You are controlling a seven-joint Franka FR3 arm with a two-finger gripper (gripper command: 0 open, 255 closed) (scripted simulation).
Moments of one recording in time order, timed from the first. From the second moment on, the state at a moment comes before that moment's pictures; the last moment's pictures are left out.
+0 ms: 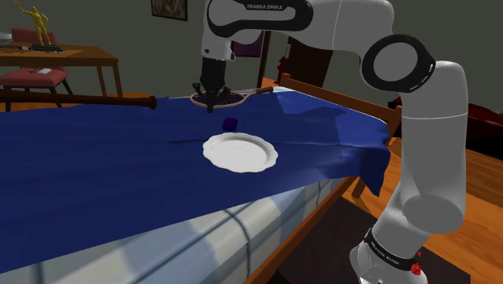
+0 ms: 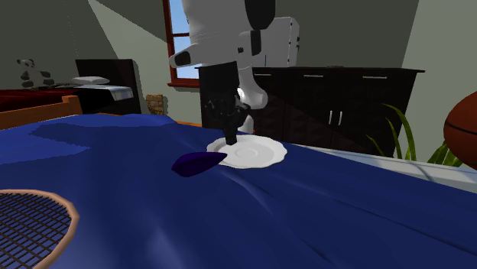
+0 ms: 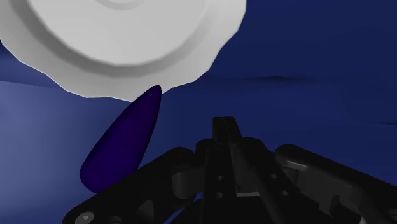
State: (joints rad) arm 0.10 0.42 0.22 -1.28 0.05 1.64 0.71
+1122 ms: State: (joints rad) arm 0.06 0.29 0.13 -1.67 0.03 1.92 1.00
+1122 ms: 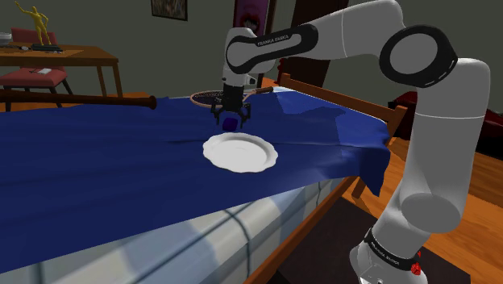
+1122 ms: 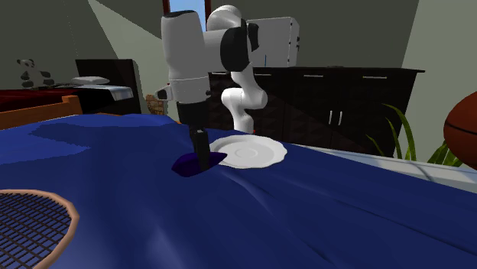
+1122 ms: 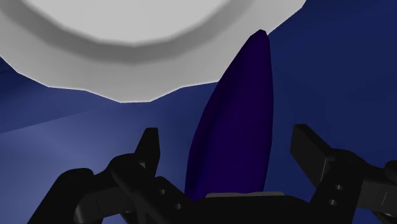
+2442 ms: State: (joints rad) arm 0.06 0.29 0.13 -1.67 0.03 1.92 1.00
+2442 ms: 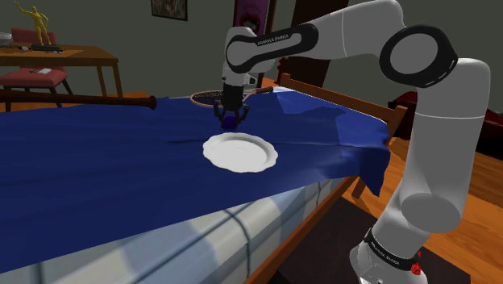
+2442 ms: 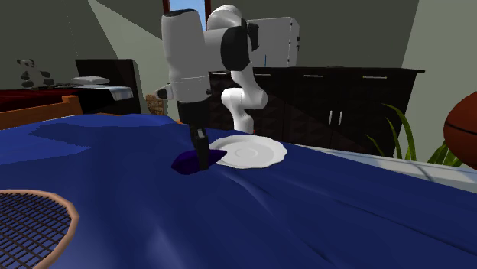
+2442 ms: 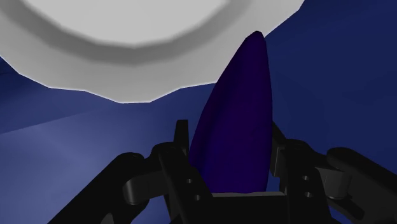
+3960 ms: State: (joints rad) arm 0.09 0.06 0.16 -1.77 0.06 1.80 1.06
